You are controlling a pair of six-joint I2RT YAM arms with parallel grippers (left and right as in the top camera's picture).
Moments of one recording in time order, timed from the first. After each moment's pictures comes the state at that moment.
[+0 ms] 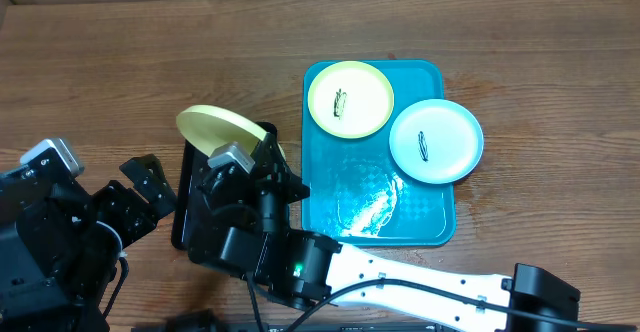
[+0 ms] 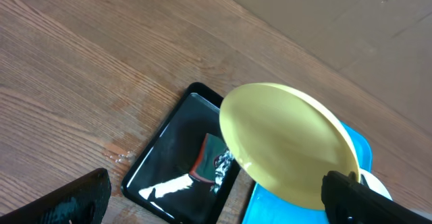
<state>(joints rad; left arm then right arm) 0.21 0.89 1.59 -1.38 0.06 -0.44 1.30 1.75 1.42 -0.26 1.27 -0.02</state>
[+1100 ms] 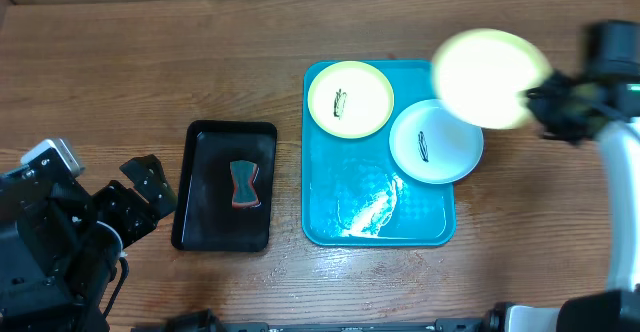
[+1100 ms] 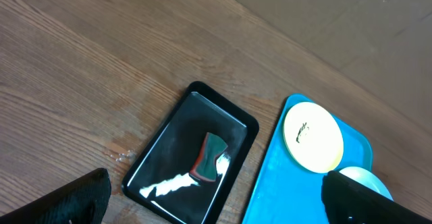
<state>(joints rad) 0.21 0.89 1.59 -1.38 0.06 -0.44 -0.25 1.52 1.49 -1.13 -0.06 0.58</state>
